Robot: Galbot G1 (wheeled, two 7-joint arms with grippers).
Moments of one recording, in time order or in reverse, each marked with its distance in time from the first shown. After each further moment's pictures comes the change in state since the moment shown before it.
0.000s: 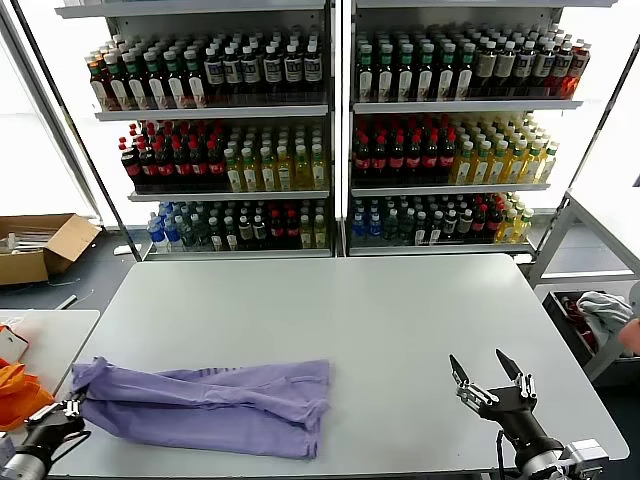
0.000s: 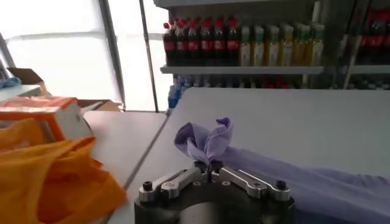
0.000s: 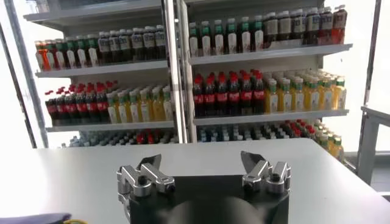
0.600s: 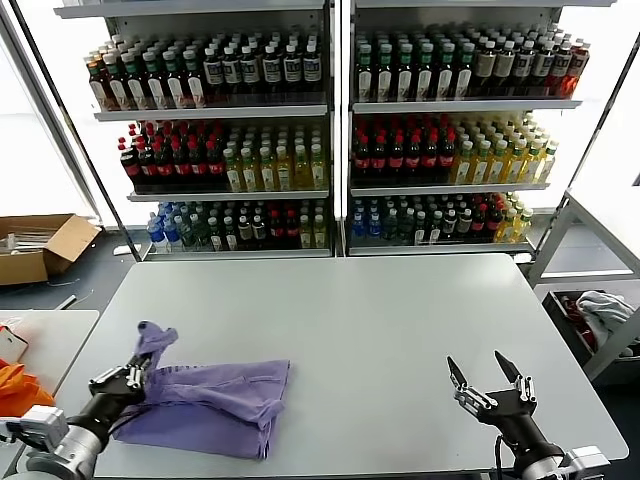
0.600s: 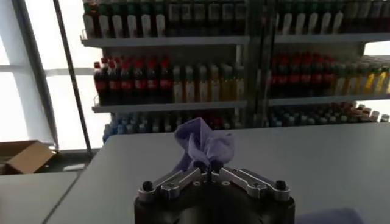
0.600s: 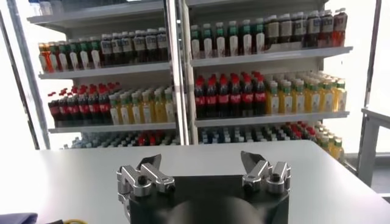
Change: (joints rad) left arm -0.022 0.024 0.303 -0.266 -0.002 0.000 -0.042; right arm -0.032 0.023 0.005 0.033 -0.020 -0.001 0.001
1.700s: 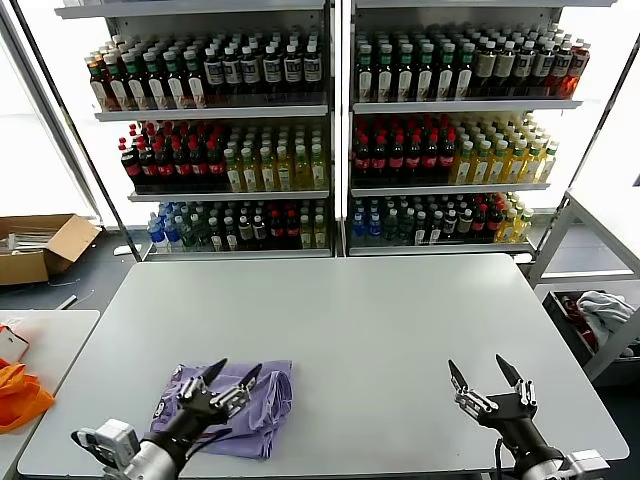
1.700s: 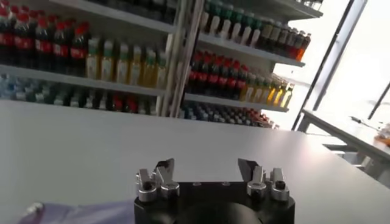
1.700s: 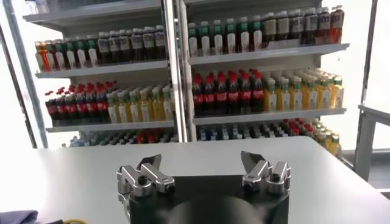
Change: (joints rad) left arm -0.017 -0.032 0.154 -0.114 -0.094 0.039 -0.047; right arm -0.009 0.007 0.000 -0.006 -0.002 0.011 -0.009
